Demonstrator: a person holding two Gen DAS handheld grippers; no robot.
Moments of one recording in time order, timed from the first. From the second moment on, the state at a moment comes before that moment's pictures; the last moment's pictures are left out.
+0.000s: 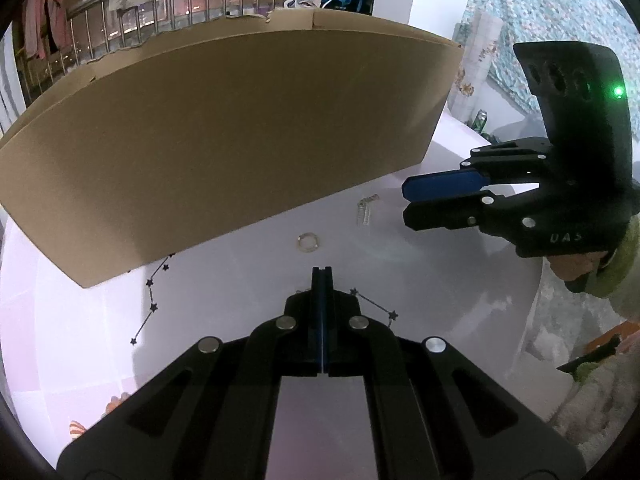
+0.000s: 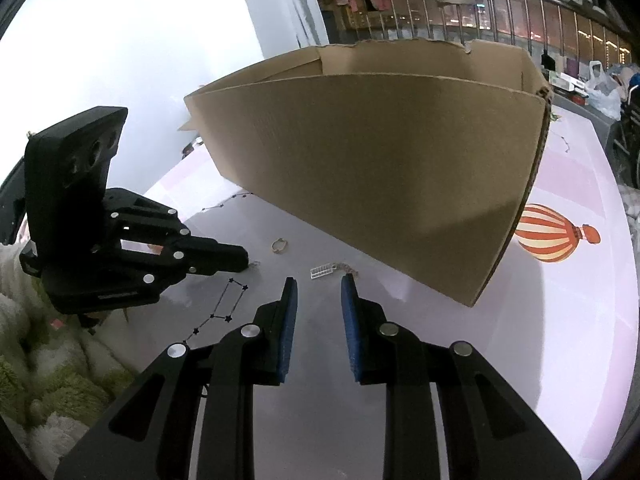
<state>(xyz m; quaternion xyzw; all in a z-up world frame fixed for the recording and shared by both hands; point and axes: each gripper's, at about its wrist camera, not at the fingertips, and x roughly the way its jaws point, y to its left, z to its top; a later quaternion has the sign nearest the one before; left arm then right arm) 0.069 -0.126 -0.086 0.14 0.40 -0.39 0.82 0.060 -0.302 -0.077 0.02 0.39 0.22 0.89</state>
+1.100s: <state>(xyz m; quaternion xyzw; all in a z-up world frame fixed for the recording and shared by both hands) 0.070 -0.130 -0.090 0.15 0.38 -0.36 0.84 0.058 -0.308 -0.087 0.04 0.39 0.21 0.89</state>
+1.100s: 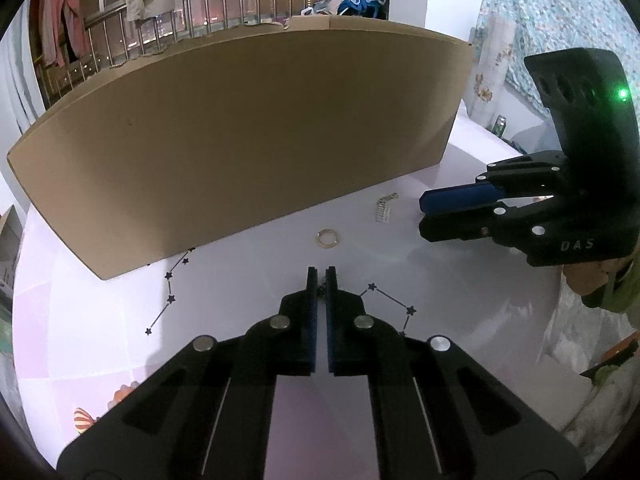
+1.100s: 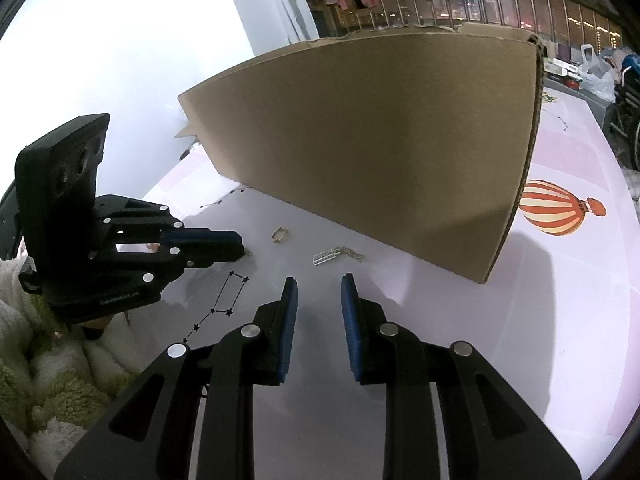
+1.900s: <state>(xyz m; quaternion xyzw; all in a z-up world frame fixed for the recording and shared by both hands) 0.070 -0.105 -0.070 0.11 0.35 -0.35 0.86 0.075 -0.310 -0.084 0.02 0.40 0.18 0.90</state>
